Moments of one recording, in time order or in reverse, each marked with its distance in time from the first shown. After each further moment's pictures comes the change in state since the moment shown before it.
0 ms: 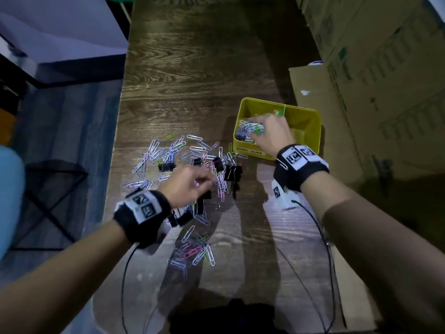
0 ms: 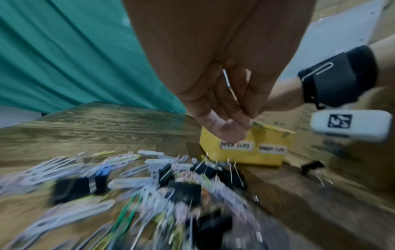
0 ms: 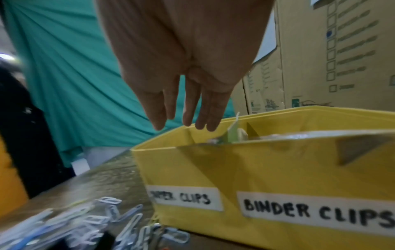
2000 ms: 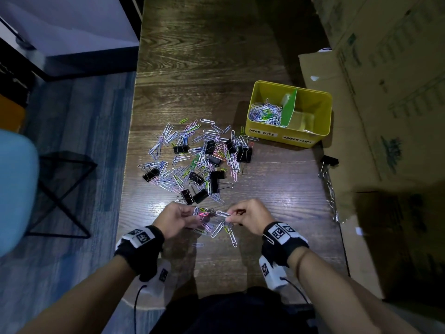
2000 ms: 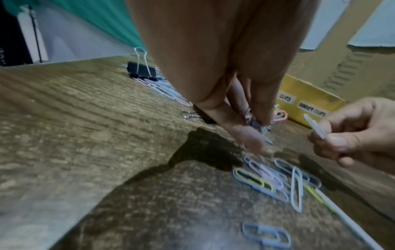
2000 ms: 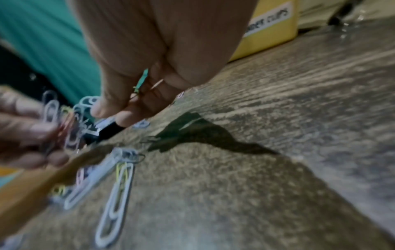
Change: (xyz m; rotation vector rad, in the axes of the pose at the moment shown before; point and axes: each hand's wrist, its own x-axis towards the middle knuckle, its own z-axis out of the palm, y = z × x) left_hand -0.115 -0.085 0.076 -0.614 -0.074 -0.491; right_hand -0.170 0.001 0.155 0.516 -0.477 0.132
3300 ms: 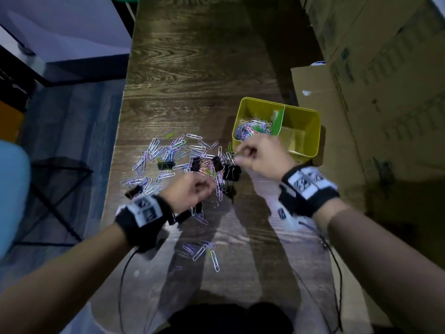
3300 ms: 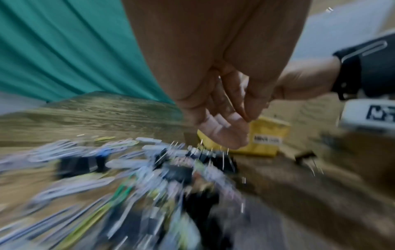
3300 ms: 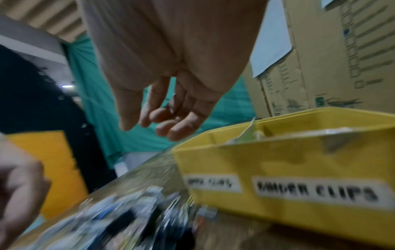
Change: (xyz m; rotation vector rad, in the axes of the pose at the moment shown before) left_hand 0.052 0.139 0.010 0.498 0.044 0.406; right_hand 0.045 -0.093 -0.164 -0.419 0.281 -0.327
